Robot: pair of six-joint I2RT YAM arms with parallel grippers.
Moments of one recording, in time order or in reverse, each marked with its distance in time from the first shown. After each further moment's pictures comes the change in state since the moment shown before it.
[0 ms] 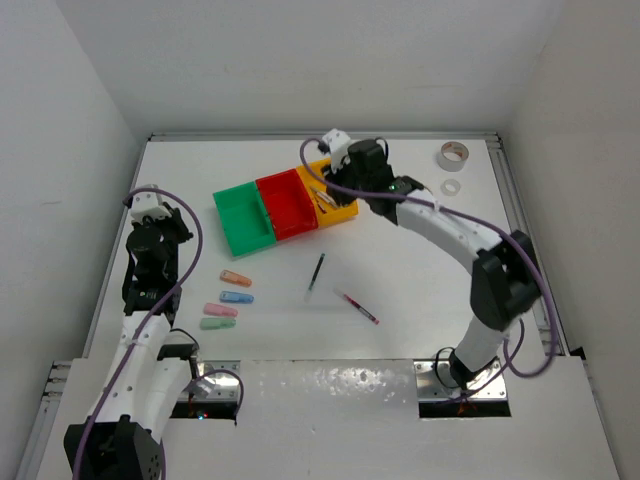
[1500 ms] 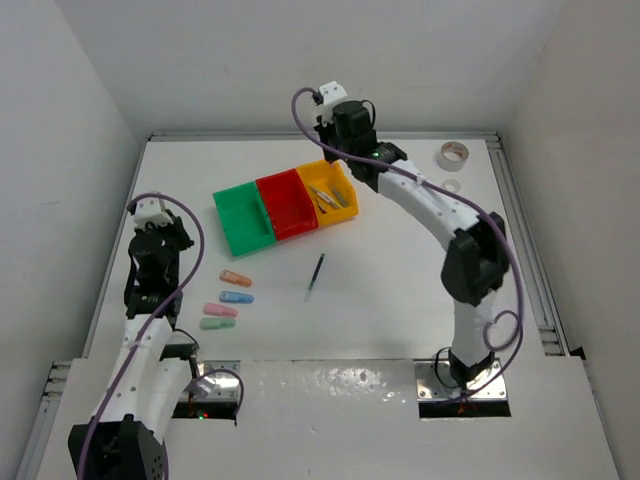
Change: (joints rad) left arm 0.017 -0.022 -0.059 0.002 0.025 0.012; right arm 0.032 0.073 0.307 -0.076 0.211 0.074
